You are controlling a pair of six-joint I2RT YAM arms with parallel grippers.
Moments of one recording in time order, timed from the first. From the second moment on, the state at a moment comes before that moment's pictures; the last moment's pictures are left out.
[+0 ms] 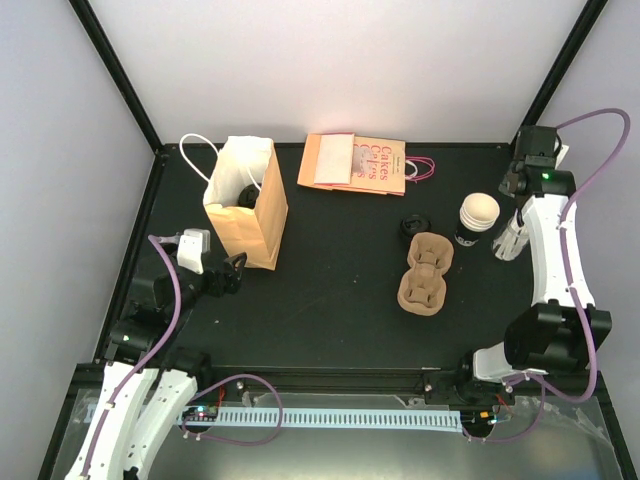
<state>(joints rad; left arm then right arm) -0.21 0.44 0.68 -0.63 0.19 -0.23 -0.13 1.46 1.50 -0.88 0.44 0.28</state>
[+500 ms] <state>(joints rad) -0.21 0.44 0.68 -0.63 0.19 -0.23 -0.12 1.41 1.55 -0.93 0.45 0.29</state>
